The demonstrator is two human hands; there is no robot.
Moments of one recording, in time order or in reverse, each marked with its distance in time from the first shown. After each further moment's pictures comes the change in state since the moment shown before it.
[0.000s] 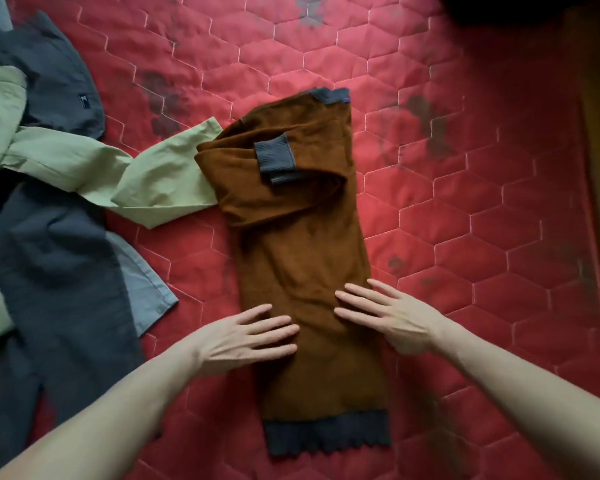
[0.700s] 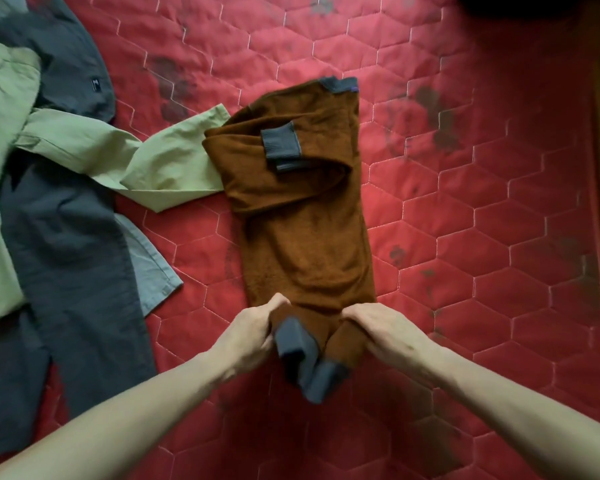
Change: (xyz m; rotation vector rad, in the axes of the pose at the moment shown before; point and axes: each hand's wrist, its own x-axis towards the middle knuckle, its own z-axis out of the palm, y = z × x) left_hand 0.039 0.043 -0.045 -1.150 0.303 -0.877; right_hand 0.000 -0.057 0.006 0.565 0.314 0.171
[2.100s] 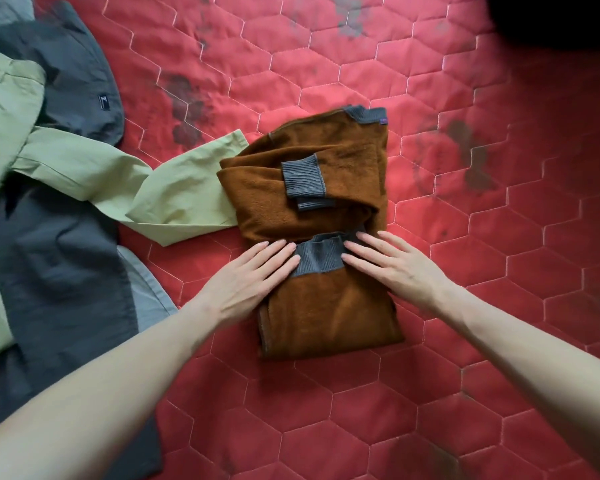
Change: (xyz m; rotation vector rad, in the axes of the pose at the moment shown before) left_hand 0.108 -0.065 -0.107 1.007 0.000 0.376; right_hand 0.140 0.088 -0.094 -0.682 -0.042 -0.194
